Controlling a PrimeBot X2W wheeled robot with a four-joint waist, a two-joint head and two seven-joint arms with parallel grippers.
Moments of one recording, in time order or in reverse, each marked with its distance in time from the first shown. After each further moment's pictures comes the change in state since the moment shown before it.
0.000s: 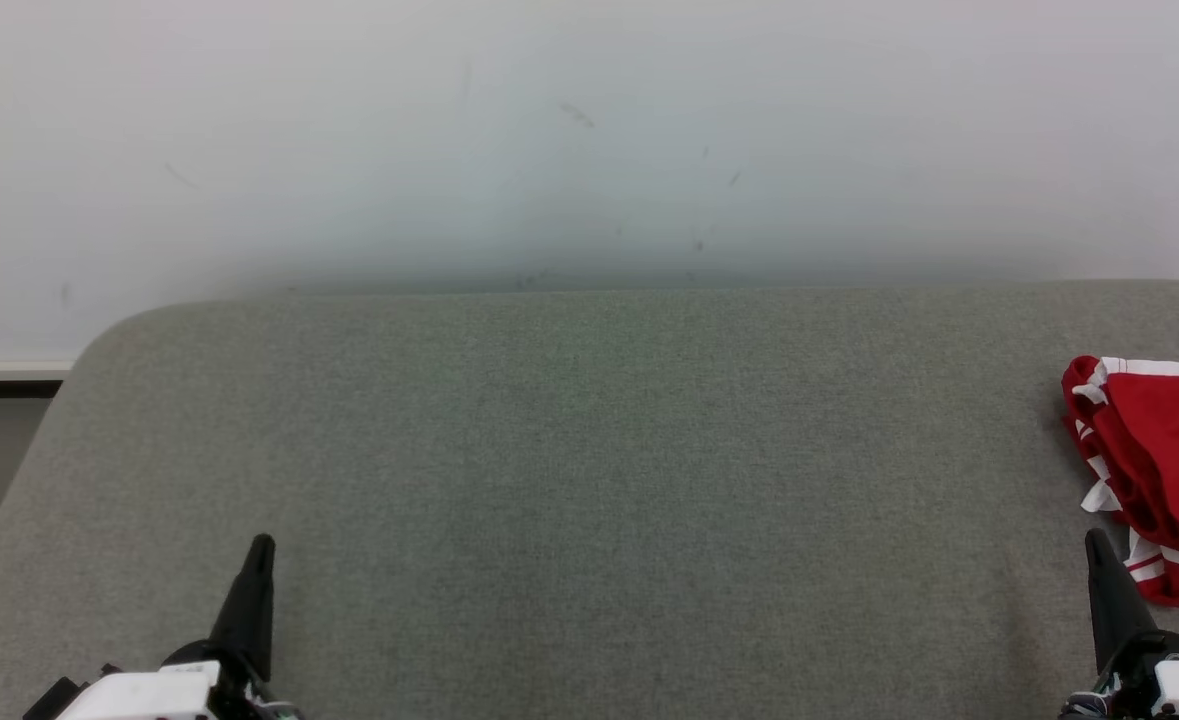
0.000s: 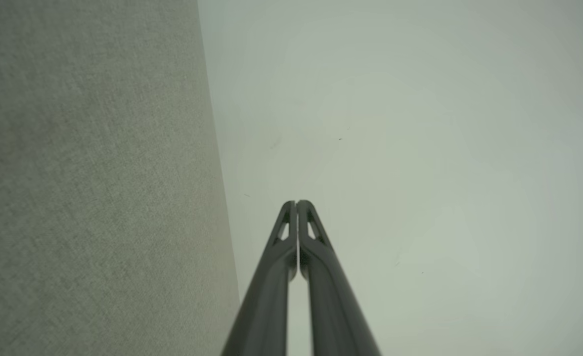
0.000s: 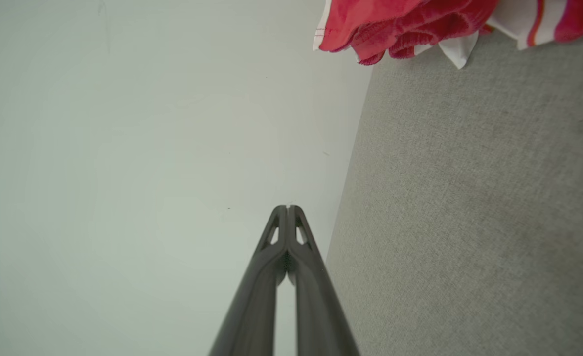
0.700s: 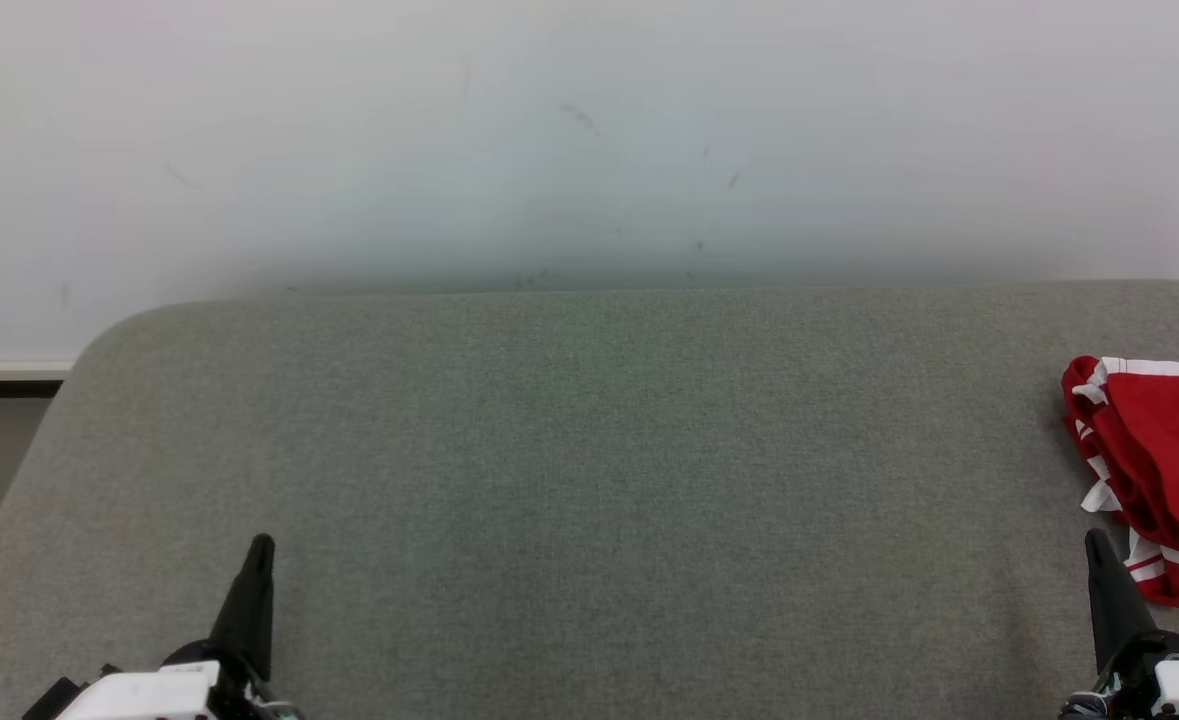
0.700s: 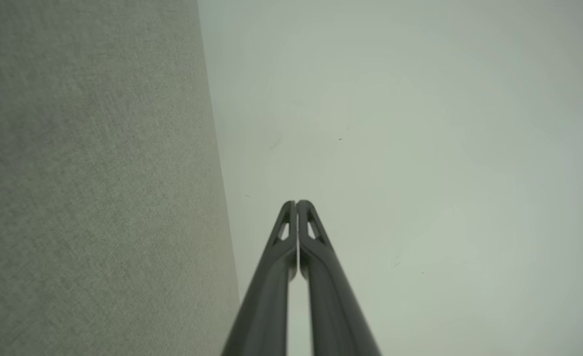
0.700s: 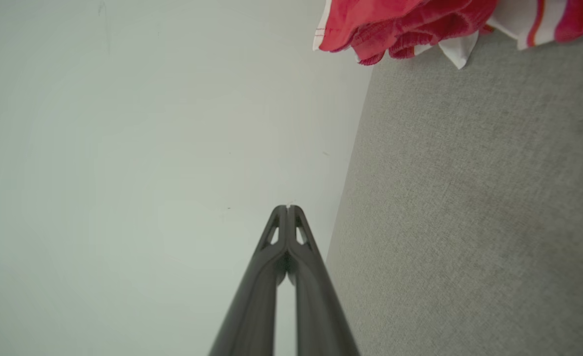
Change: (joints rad) left arm 0.000 0.000 0.001 0.000 0.001 0.000 0.000; right arm 0.000 0.000 0.000 0.000 0.000 0.000 0.000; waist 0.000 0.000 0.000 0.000
